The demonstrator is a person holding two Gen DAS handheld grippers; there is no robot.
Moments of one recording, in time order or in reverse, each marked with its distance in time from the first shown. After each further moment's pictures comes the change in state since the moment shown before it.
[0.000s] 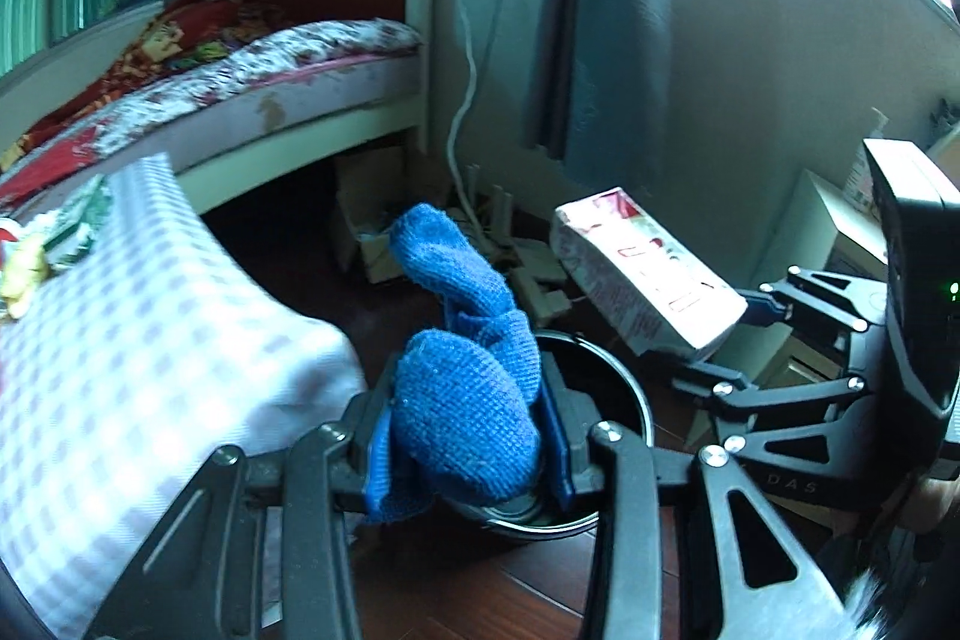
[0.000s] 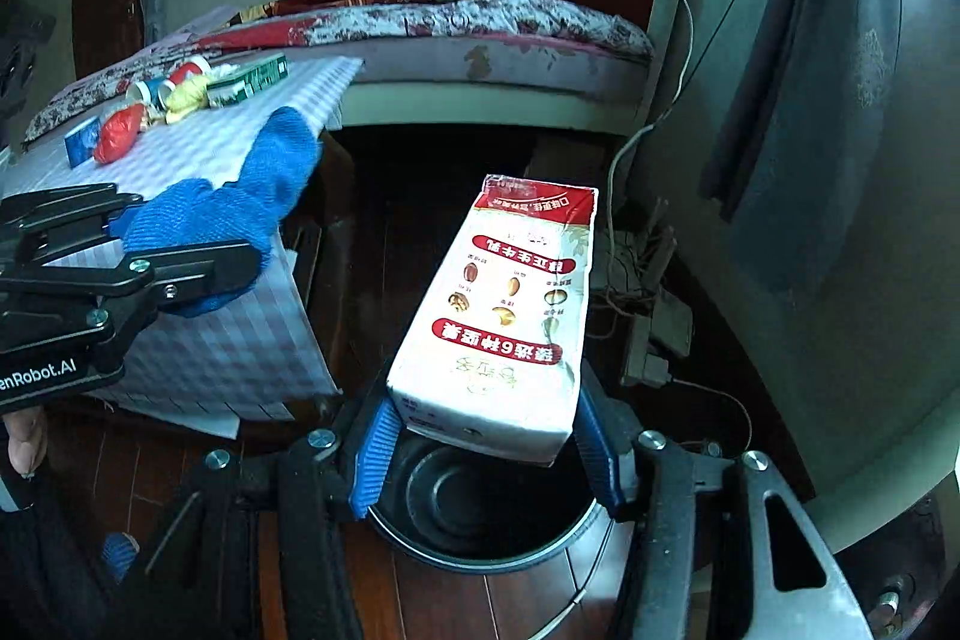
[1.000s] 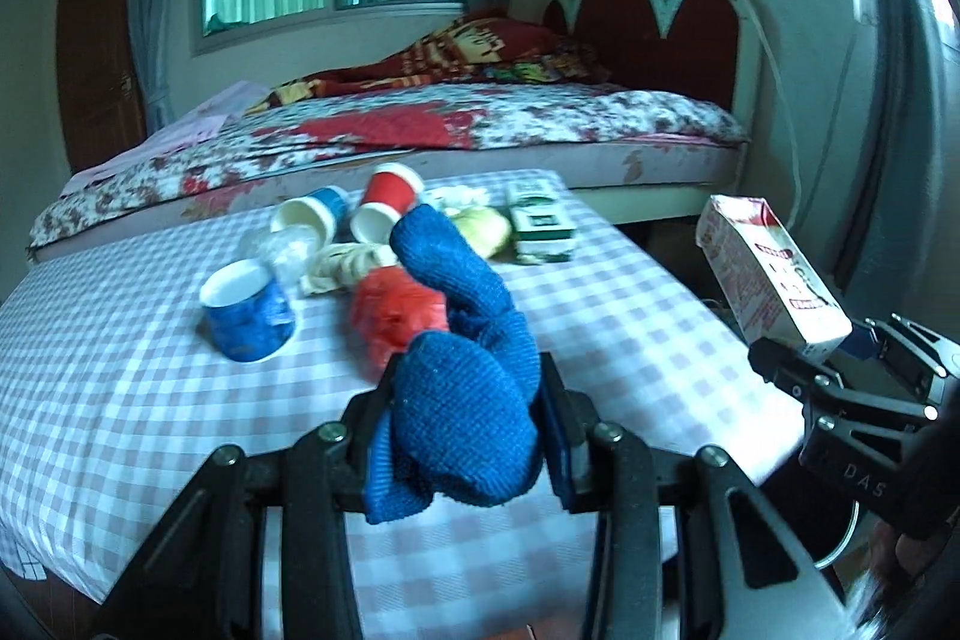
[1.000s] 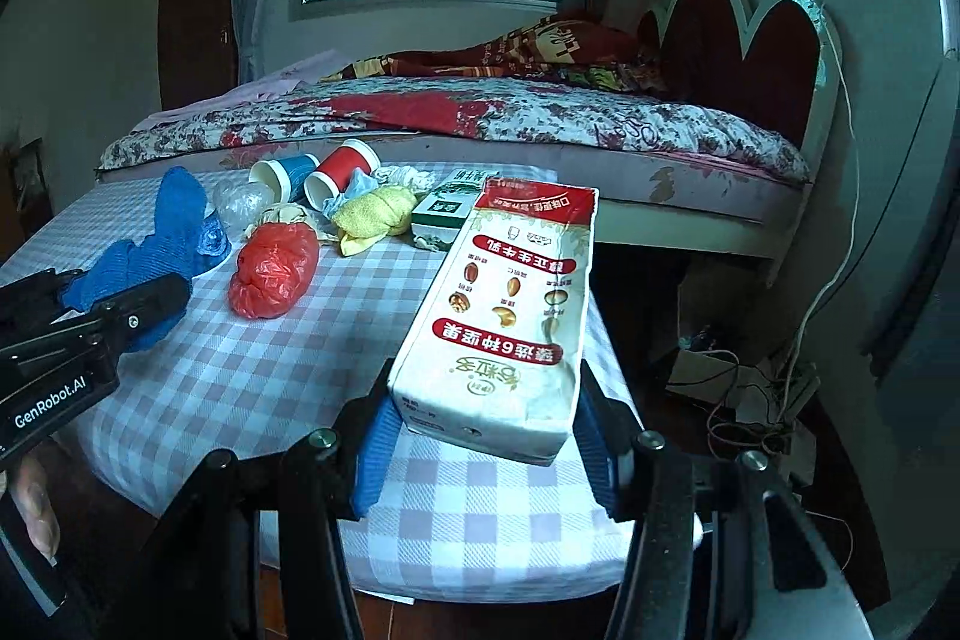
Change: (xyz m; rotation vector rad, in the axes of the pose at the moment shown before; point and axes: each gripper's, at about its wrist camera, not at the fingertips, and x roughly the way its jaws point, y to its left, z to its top) left arm -0.131 0.232 -0.023 -0.319 -0.121 0.543; right arm 0.018 0.215 0.139 -0.083 -0.181 0.177
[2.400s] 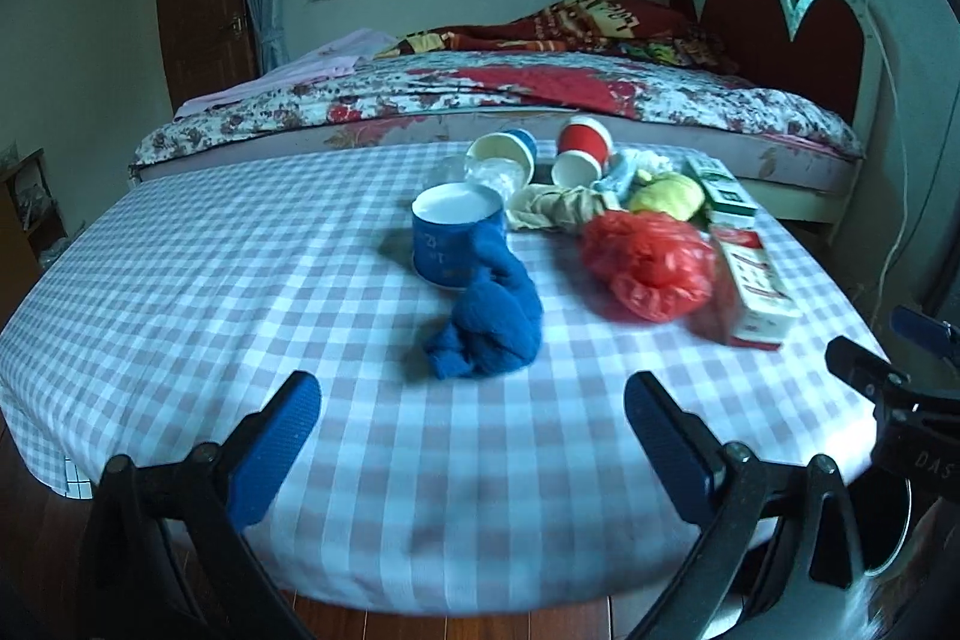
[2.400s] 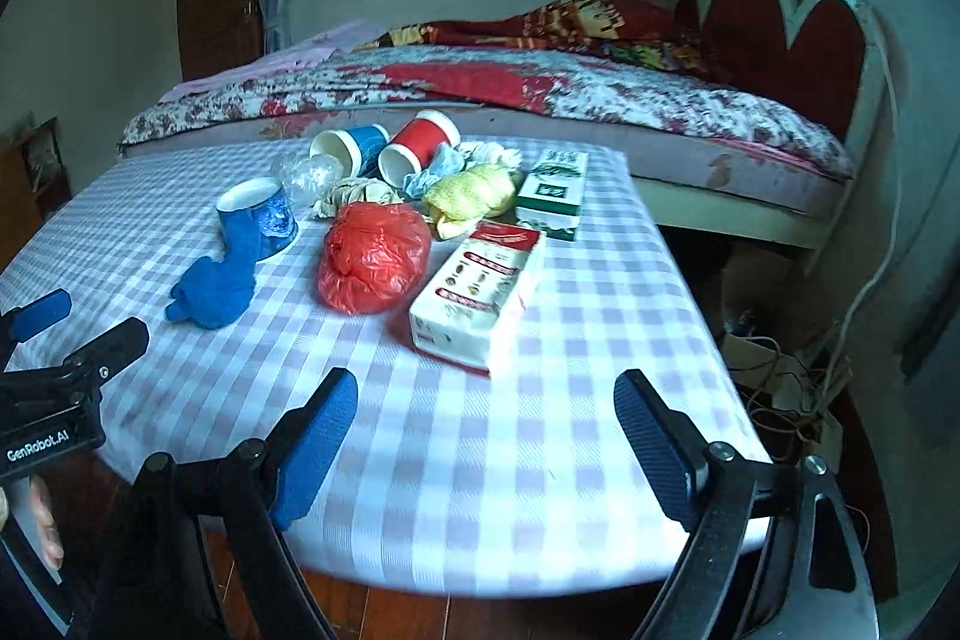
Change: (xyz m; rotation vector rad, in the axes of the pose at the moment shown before) left arm 0.001 0.109 -0.027 -0.144 0.096 0.266; right arm 0.032 0.086 0.020 -0.024 0.096 0.064
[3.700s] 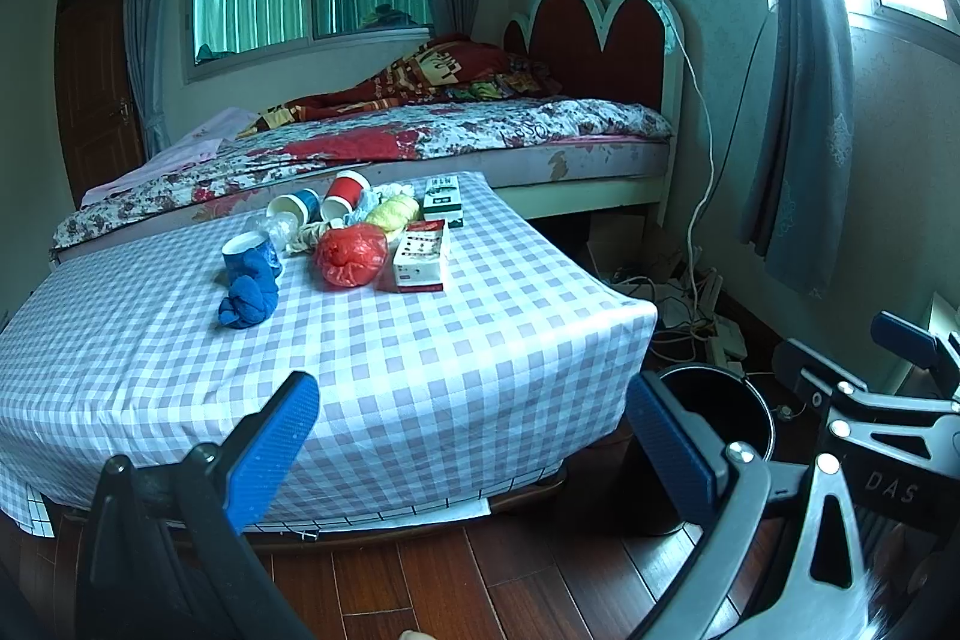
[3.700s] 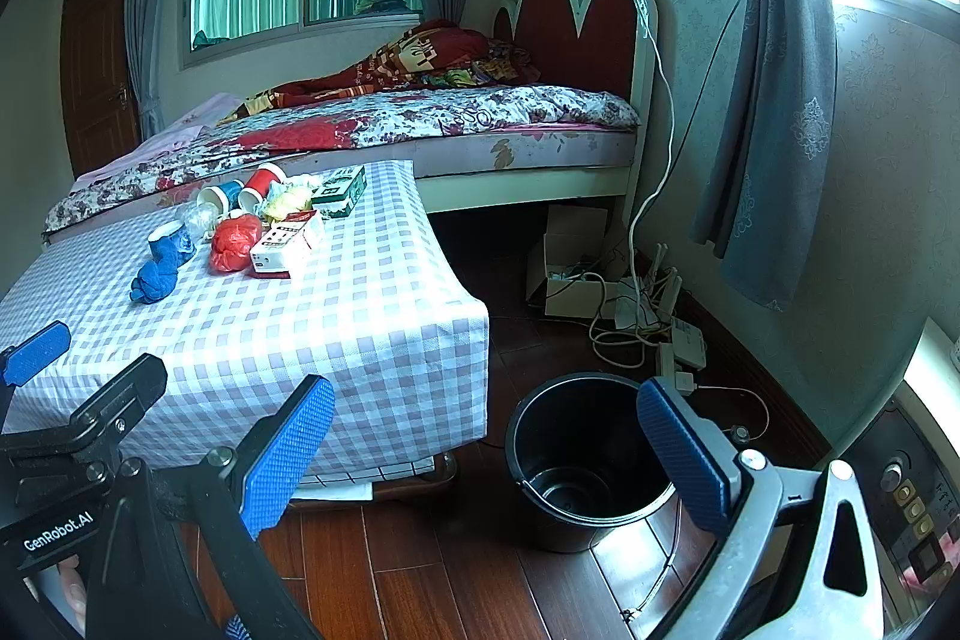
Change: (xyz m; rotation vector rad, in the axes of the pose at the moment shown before) left arm -0.187 -0.140 -0.081 0.174 -0.137 -0.268; right arm -0.221 -0.098 -0.131 0.241 -0.097 -0.289
